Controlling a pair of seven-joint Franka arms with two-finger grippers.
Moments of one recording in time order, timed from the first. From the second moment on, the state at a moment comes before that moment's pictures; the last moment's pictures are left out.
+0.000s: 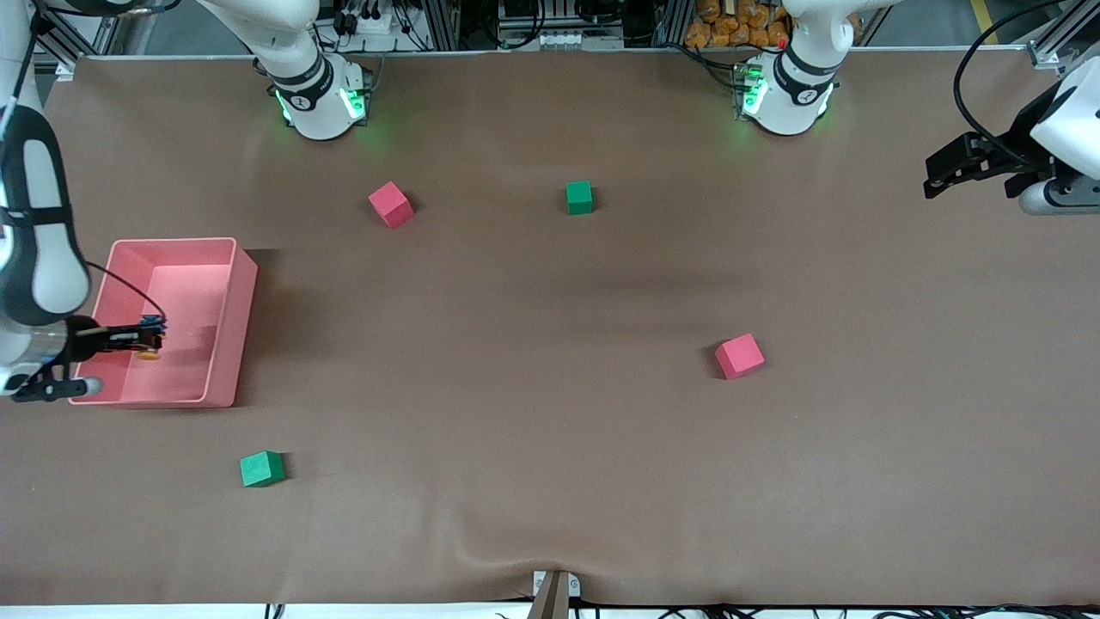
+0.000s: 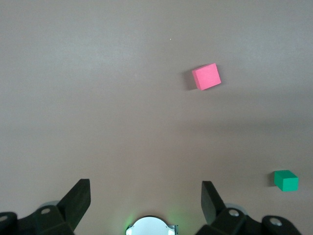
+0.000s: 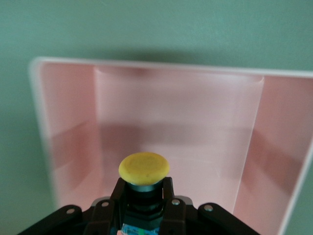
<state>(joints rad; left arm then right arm) 0.20 -0.03 -0.29 -1.52 0.00 1.41 -0.08 -0.36 0.54 0.06 -1.54 0.00 1.83 -0.38</state>
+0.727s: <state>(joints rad) 0.20 0.03 -0.29 -1.52 0.00 1.41 -0.08 0.07 0.55 0.08 -1.35 0.30 1.72 0.17</state>
